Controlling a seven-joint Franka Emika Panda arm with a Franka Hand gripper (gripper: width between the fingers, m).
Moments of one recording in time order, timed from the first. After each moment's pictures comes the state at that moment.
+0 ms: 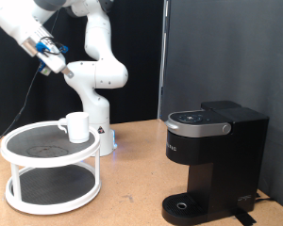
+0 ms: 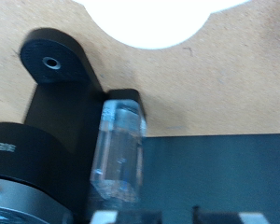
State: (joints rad) arm -0.35 -0.70 -0.54 -2.54 0.33 1.59 1.77
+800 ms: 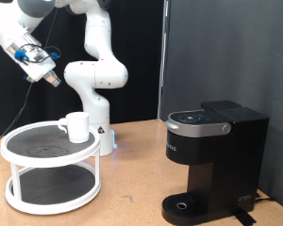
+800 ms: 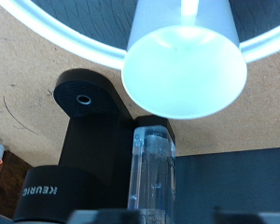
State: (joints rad) arm -0.35 -0.59 -0.59 -2.52 0.33 1.67 1.77
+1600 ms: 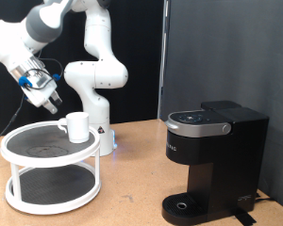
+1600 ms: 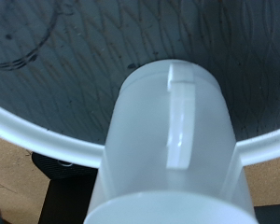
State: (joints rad) arm -0.35 -0.55 -0.59 -2.67 0.26 1.89 1.71
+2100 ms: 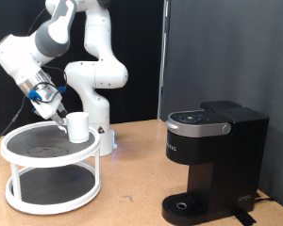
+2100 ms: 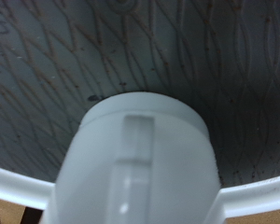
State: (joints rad) arm -0.35 -0.54 -0.59 -2.78 0.25 1.99 1.66
